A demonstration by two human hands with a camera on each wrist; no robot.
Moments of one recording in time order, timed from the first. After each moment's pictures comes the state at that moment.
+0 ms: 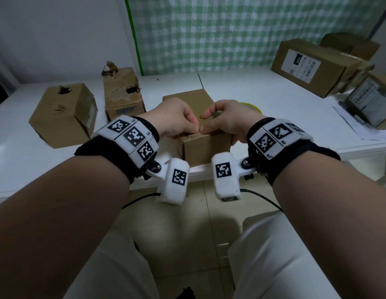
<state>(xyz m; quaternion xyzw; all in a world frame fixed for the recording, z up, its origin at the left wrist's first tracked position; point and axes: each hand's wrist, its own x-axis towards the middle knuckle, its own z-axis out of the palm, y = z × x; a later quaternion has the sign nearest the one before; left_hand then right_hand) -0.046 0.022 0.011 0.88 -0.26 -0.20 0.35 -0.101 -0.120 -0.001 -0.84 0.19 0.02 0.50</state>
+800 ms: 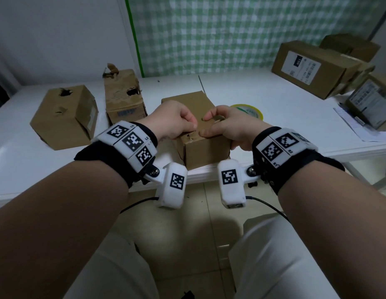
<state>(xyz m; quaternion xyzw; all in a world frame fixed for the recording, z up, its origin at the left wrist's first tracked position) -0.038 0.024 0.001 0.87 -0.26 -0.17 0.37 -0.106 -0.127 -0.015 -0.82 0.18 0.04 0.54</state>
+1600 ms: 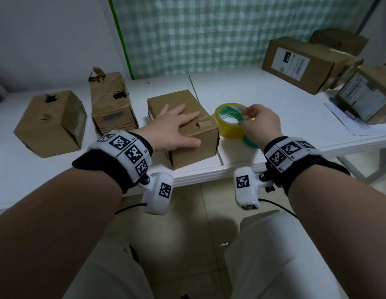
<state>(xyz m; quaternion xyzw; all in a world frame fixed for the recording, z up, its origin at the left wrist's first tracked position) -0.040 0.015 -0.008 0.90 -0.37 -0.17 0.14 -0.119 -0.200 -0.055 -0.86 0.32 -0.20 0.33</state>
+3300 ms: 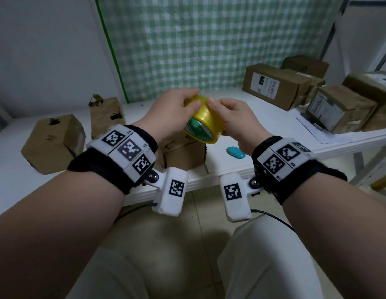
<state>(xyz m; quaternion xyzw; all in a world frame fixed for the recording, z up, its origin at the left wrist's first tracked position) -0.089 -0.015 0.062 0.85 -0.39 0.01 0.36 -0.165 -0.142 0.032 -0.76 0.15 -0.23 0.60</state>
